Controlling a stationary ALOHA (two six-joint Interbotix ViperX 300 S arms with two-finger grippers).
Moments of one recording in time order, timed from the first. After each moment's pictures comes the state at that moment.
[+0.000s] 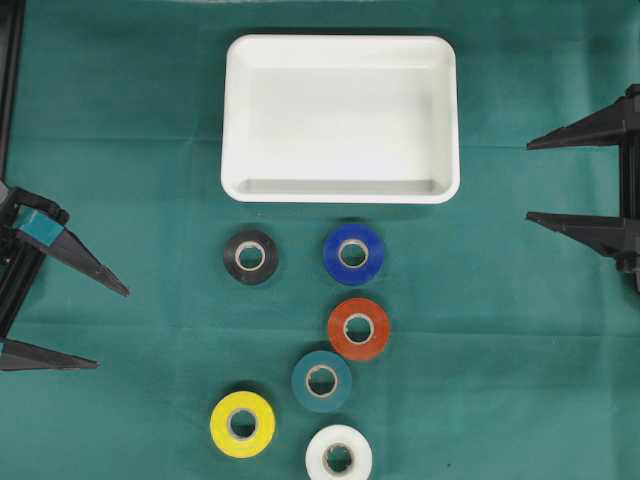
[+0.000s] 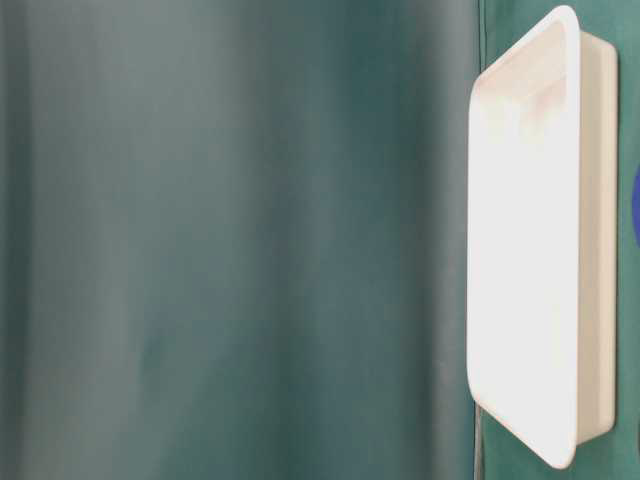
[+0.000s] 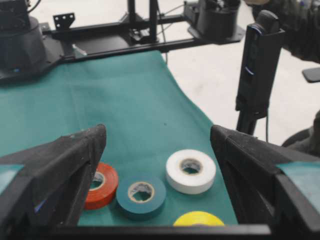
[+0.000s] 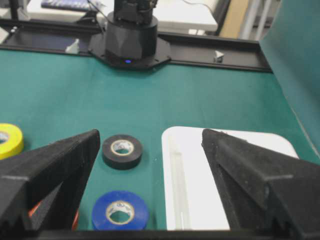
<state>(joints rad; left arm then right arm) -0.36 -0.91 1.11 0.00 -0.15 0.00 -0.06 -0.95 1.14 0.00 -0.15 0.04</state>
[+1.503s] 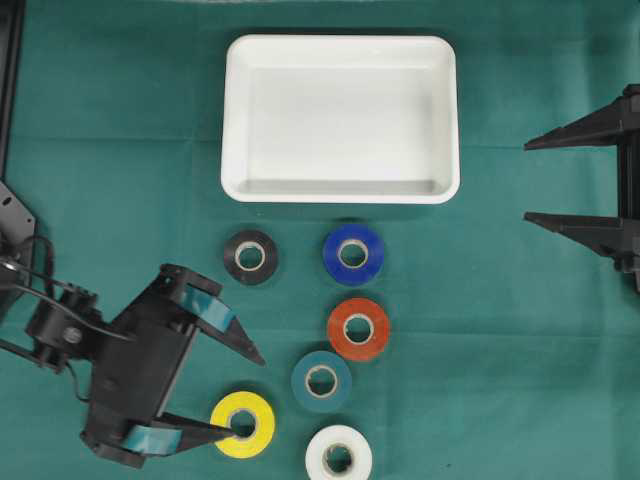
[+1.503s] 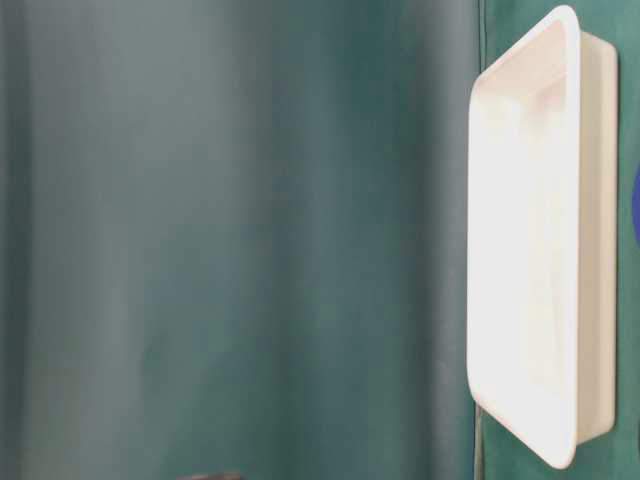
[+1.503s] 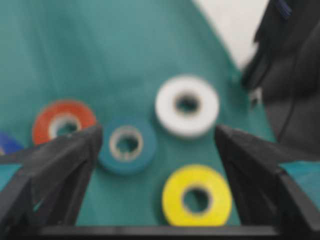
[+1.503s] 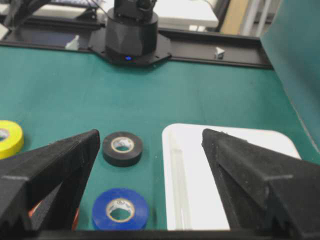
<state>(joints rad) -0.38 -0.31 0.54 0.00 0.40 0.01 -0.05 -0.94 1.13 0.00 -0.13 0.04</state>
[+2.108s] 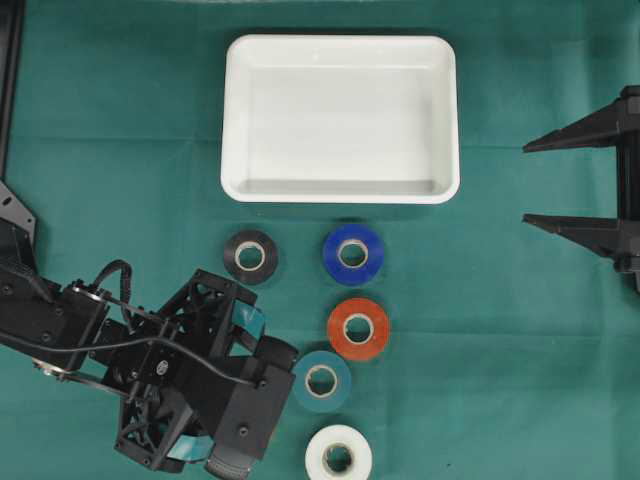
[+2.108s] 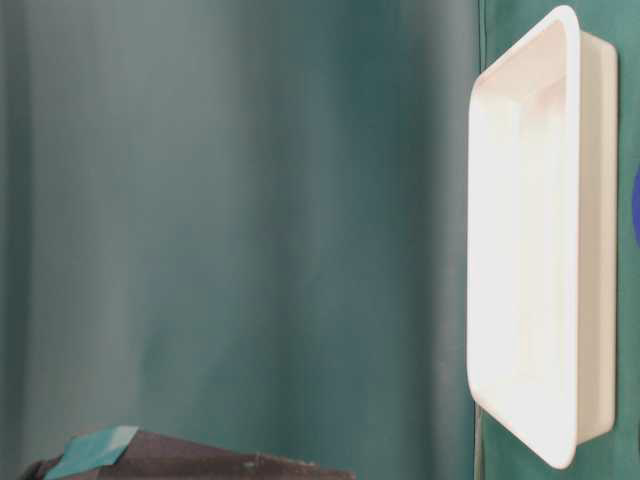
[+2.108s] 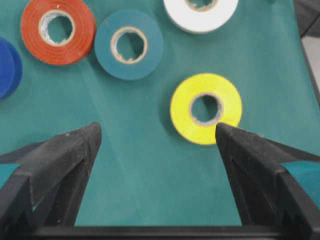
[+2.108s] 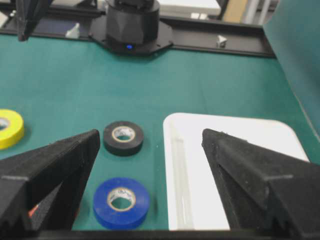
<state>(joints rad) -0.37 -0.12 0.25 0.01 0.92 0.01 -0.06 -0.94 1.13 0.00 -0.09 0.04</state>
